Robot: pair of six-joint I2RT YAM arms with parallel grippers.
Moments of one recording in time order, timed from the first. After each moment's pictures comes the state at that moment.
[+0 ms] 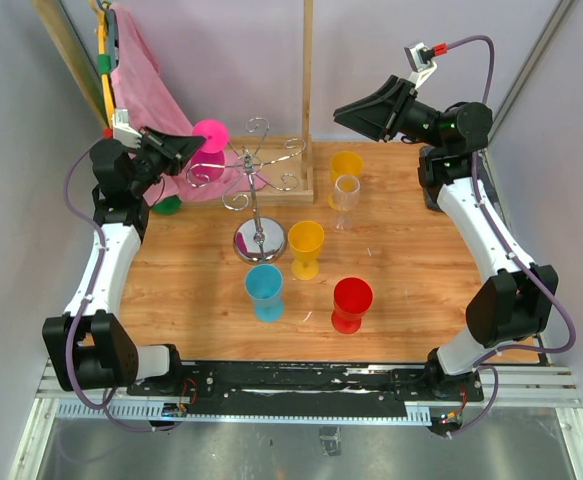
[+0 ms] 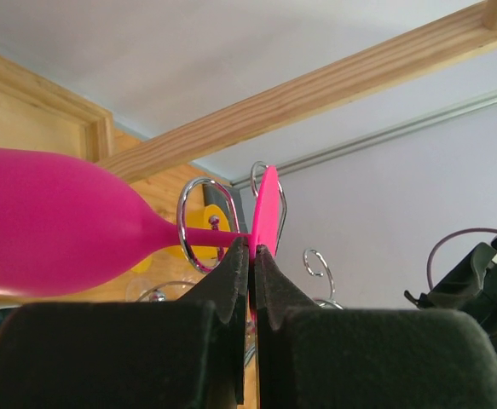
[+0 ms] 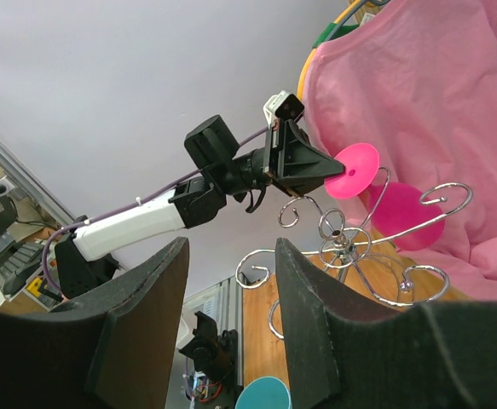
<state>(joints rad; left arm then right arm) 0.10 1.29 1.10 0.24 0.54 -1.11 0.22 1.58 1.53 0.74 -1.03 1.17</state>
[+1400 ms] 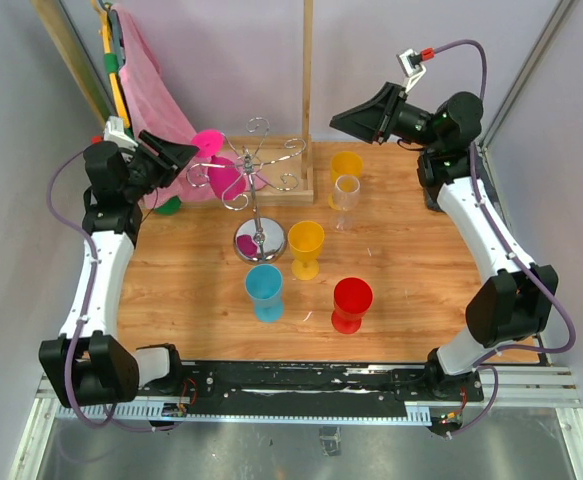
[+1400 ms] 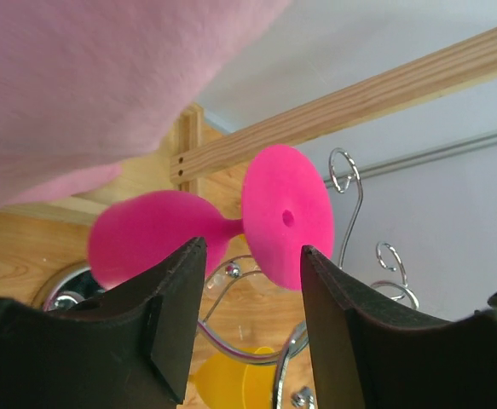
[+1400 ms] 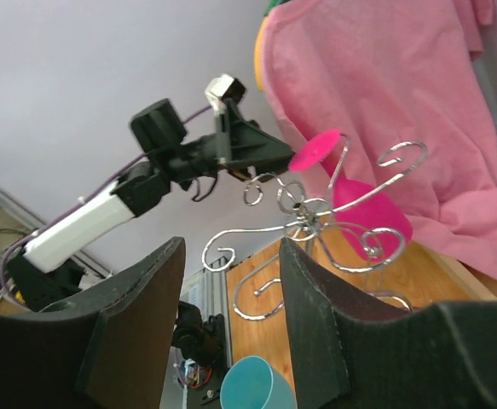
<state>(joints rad) 0.11 1.22 1.12 -0.05 0.45 -0.91 0.22 1.58 1.53 0.58 -1.03 1.05</state>
